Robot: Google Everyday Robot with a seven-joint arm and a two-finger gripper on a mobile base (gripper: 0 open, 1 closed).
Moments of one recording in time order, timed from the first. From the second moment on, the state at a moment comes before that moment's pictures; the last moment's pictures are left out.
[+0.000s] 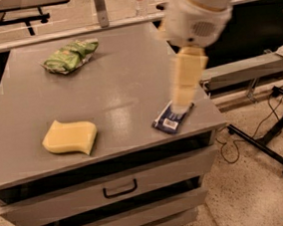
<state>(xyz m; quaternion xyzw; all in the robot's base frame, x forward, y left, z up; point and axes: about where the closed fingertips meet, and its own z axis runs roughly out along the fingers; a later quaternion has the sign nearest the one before) 0.482 -0.063 0.977 -0.72 0.67 0.02 0.17</state>
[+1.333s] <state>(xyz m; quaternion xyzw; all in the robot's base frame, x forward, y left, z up) 0.485 0.136 0.881 -0.74 0.66 0.03 0.08</state>
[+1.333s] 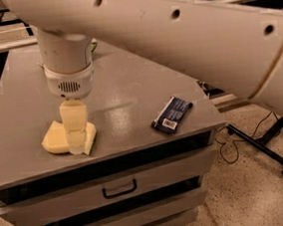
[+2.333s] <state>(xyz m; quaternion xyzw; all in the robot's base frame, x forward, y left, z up) 0.480 0.148 0.837 -0.69 0.71 0.11 0.05</state>
